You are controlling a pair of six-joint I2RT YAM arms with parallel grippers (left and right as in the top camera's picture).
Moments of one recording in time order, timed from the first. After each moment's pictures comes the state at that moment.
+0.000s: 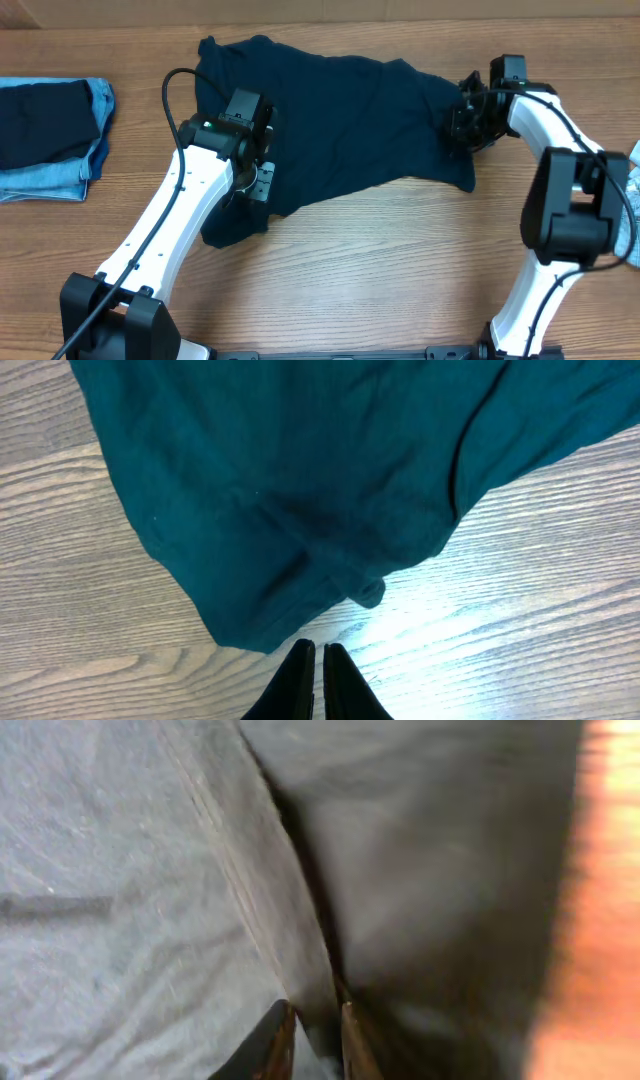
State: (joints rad) left arm -0.33 1.63 1.36 -1.17 -0.10 -0.11; right arm -0.10 2.14 1.56 -0.76 -0.36 0.06
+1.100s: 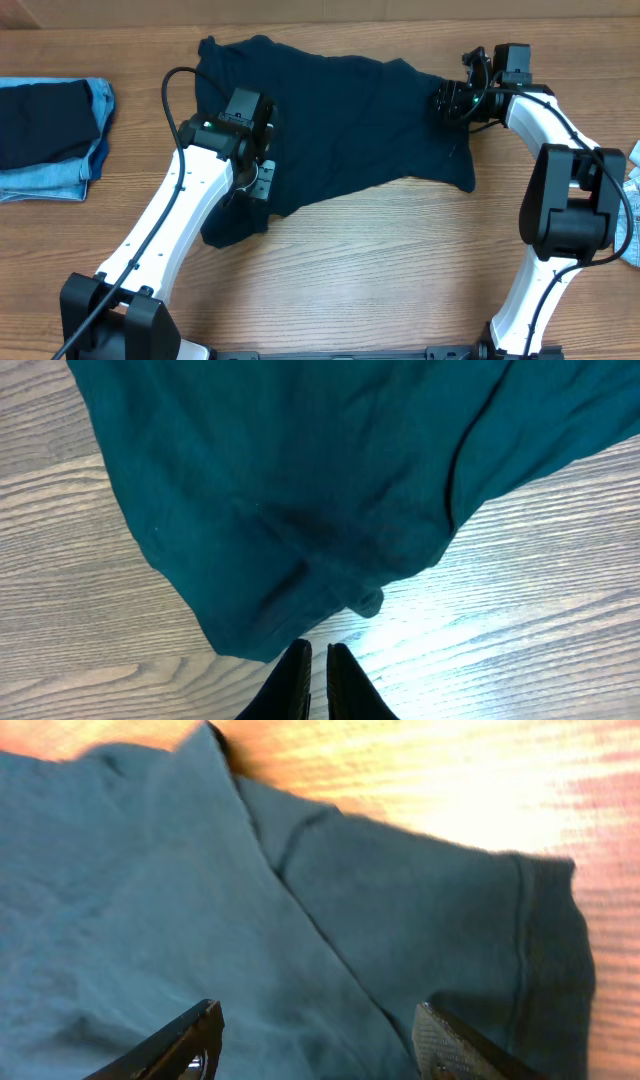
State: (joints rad) left arm -0.33 1.63 1.36 -1.15 -0.10 -0.11; right arm -0.10 2.18 1.56 -0.41 -0.46 0.10
